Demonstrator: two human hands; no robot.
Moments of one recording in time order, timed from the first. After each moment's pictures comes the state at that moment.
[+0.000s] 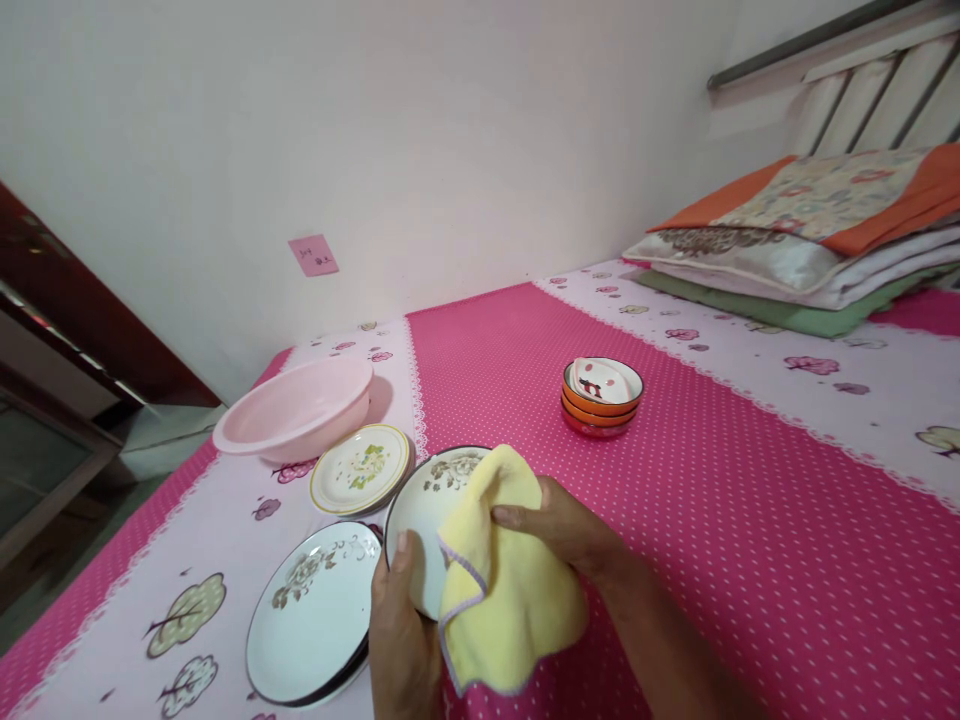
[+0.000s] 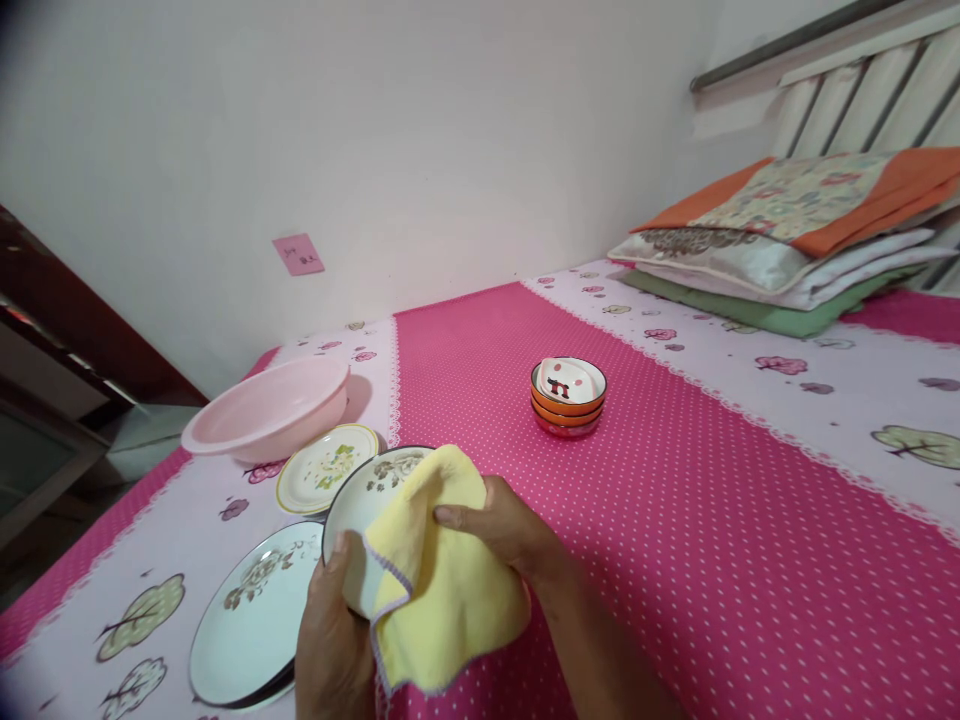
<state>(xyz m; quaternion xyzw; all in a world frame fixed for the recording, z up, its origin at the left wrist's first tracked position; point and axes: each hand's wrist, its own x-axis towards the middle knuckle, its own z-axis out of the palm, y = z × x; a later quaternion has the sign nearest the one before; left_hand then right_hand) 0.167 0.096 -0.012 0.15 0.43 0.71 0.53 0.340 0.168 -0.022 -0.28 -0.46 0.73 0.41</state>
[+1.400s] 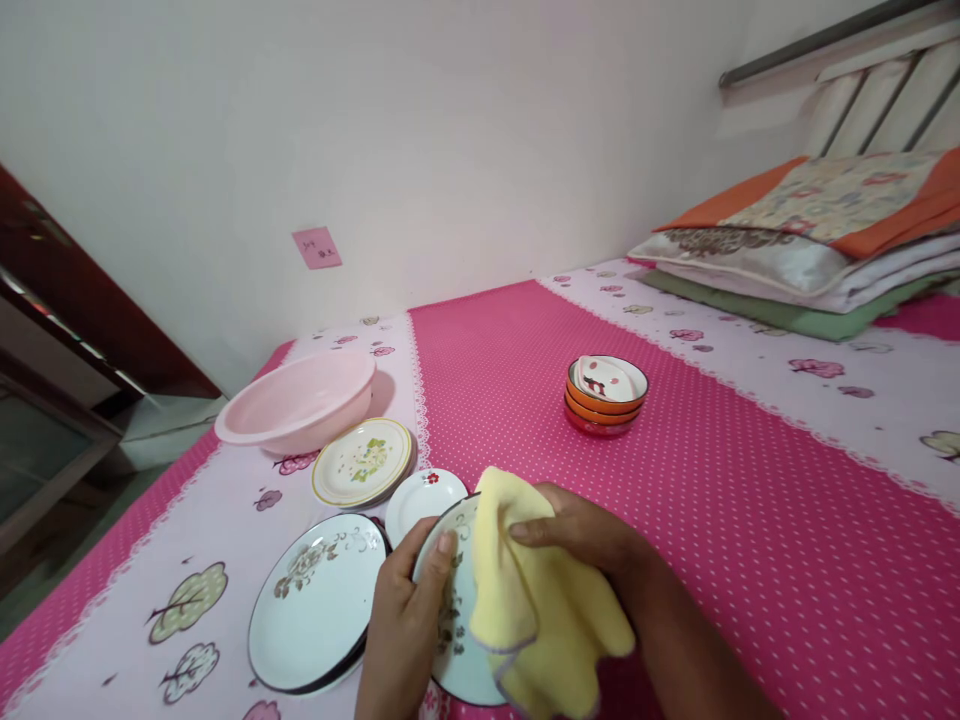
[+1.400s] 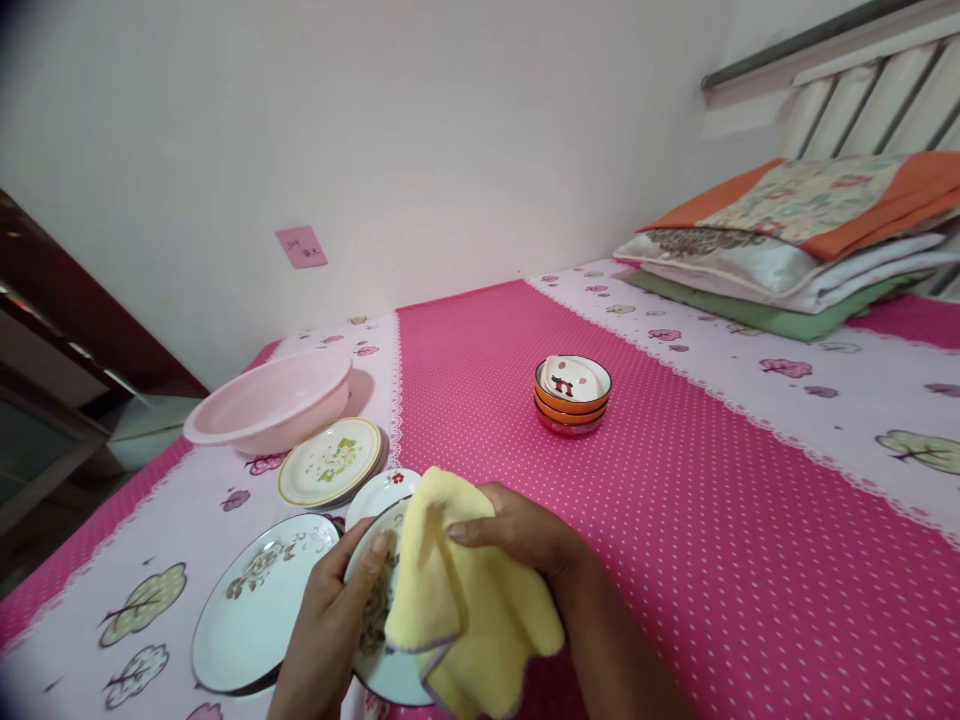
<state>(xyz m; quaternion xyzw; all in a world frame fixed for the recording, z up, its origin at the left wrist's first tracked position) 0.150 0.088 0.009 0.39 0.54 0.55 0.51 0.355 0.156 -0.008 -0.22 -0.45 0.80 0.33</state>
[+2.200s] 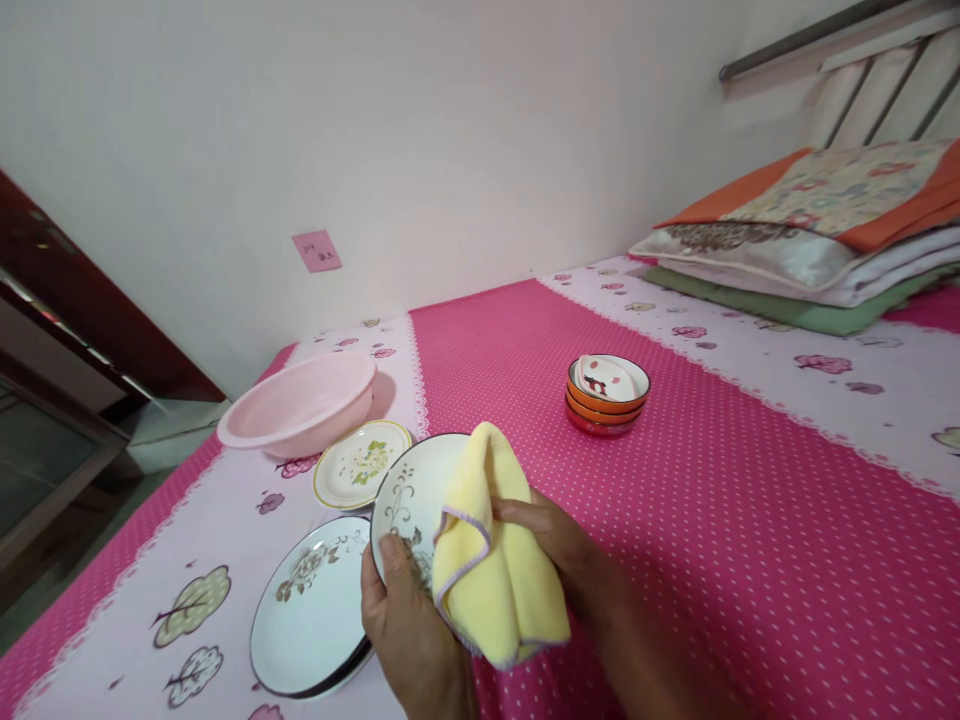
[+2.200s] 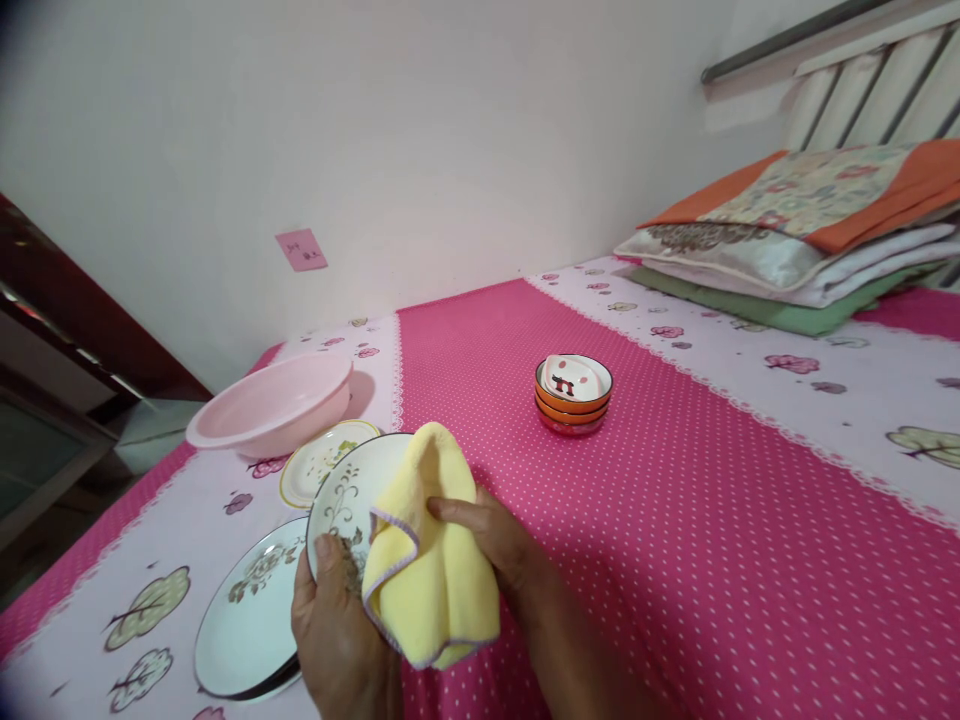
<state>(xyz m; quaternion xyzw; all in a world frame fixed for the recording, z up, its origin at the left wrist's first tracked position) 0.192 0.095 0.005 0.12 0.56 0.75 0.34 0.308 0.156 -0.027 -0.25 -0.33 0.80 0.43</state>
